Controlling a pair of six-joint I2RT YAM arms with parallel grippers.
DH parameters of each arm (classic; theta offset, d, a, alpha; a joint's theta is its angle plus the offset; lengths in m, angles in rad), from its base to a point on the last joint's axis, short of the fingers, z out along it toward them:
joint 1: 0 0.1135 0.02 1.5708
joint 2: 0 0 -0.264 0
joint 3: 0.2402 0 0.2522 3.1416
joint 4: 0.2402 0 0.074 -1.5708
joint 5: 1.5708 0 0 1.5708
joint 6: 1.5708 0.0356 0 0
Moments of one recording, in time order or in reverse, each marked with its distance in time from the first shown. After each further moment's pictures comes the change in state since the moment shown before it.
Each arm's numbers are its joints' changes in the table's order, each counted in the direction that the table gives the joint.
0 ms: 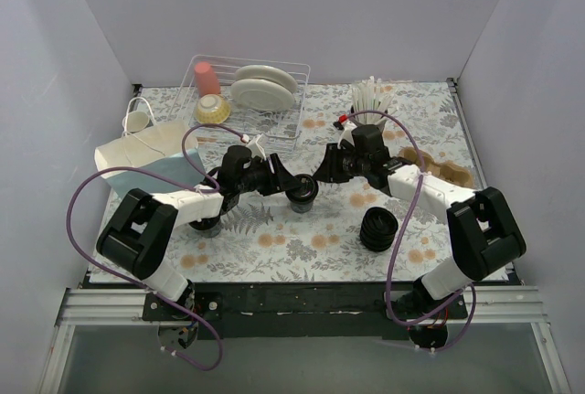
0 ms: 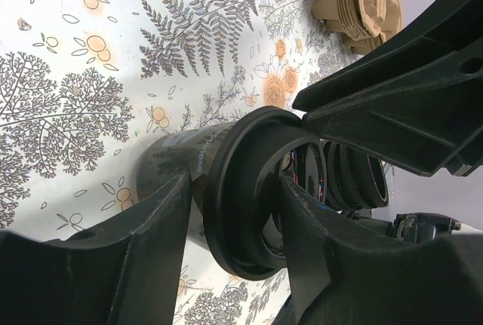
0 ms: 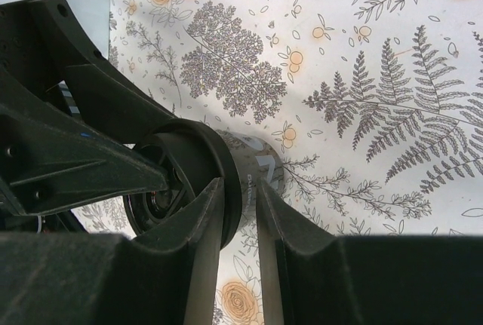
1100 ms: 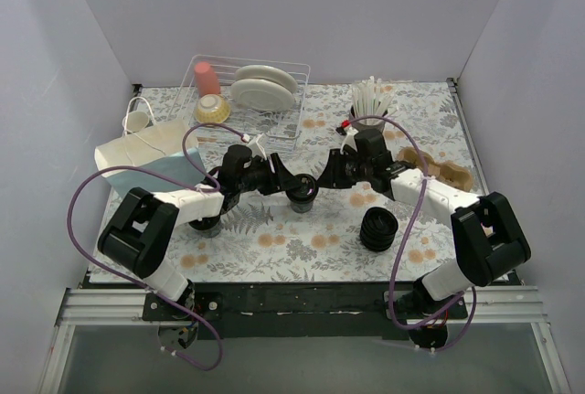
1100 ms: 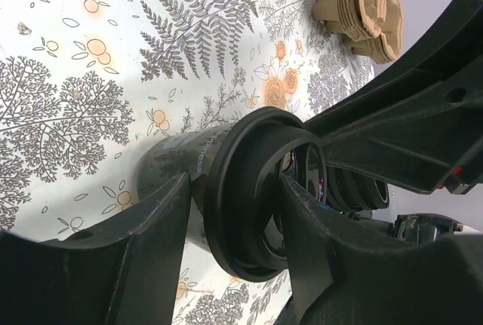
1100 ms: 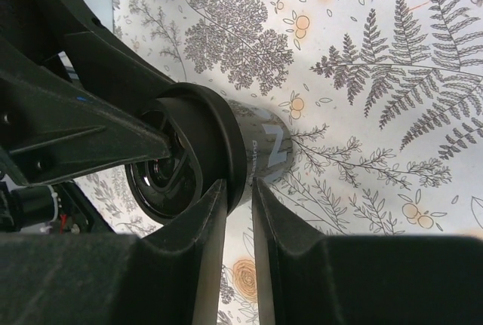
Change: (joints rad) left arm 0.000 -0.010 0.006 -0.003 0.004 0.004; right arm 0.003 0.035 -0.032 0.056 -0.017 0.028
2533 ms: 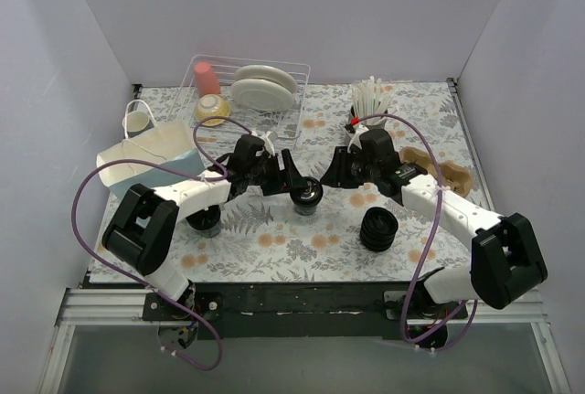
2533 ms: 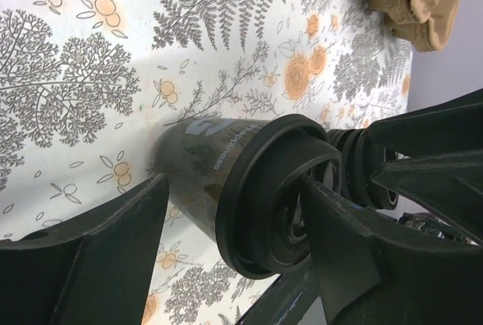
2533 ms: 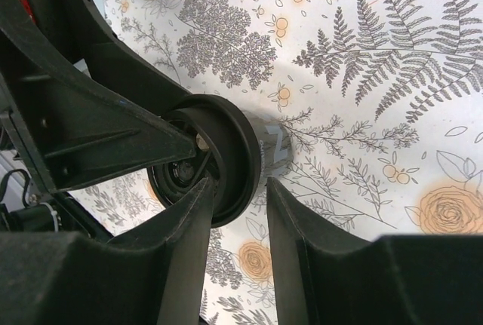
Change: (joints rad) left arm -0.037 -0.014 0.175 0.320 -0.048 -0.002; right arm 0.012 0.140 -0.002 0.105 0.128 0.056
